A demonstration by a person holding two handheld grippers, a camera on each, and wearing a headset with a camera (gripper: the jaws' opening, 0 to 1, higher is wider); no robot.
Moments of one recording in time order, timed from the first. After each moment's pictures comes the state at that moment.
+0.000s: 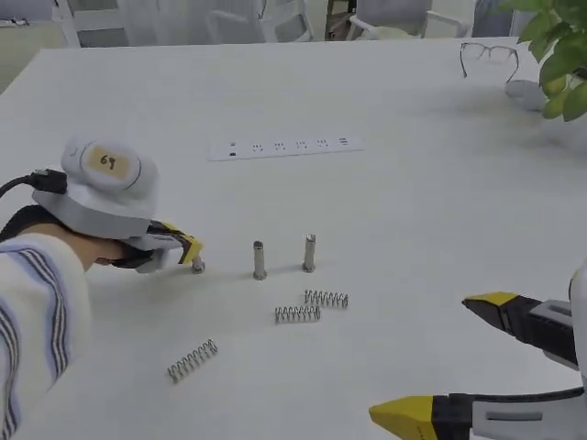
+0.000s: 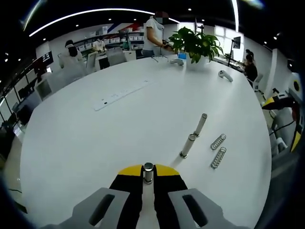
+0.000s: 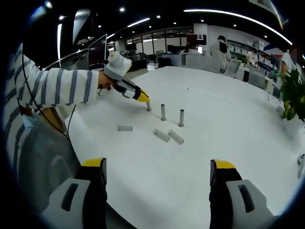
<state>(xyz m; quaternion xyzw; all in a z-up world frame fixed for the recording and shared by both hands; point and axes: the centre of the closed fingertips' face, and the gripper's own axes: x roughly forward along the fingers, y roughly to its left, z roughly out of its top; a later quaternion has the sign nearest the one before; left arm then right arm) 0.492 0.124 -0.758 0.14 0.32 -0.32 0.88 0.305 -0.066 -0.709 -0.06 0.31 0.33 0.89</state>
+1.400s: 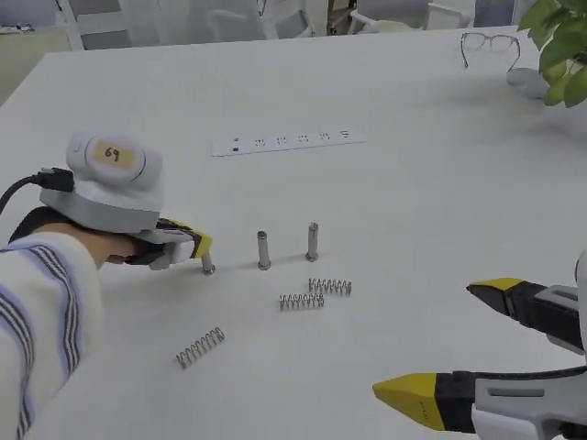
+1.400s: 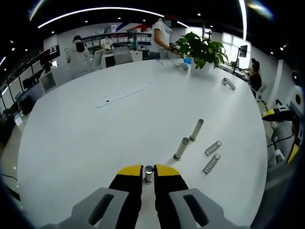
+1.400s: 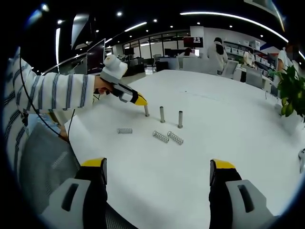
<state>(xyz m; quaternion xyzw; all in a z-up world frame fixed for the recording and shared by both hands) 0.479 0.121 -0.752 0.11 0.33 -0.29 0.89 0.302 -0.067 -0.709 -0.05 0.29 0.32 0.90</state>
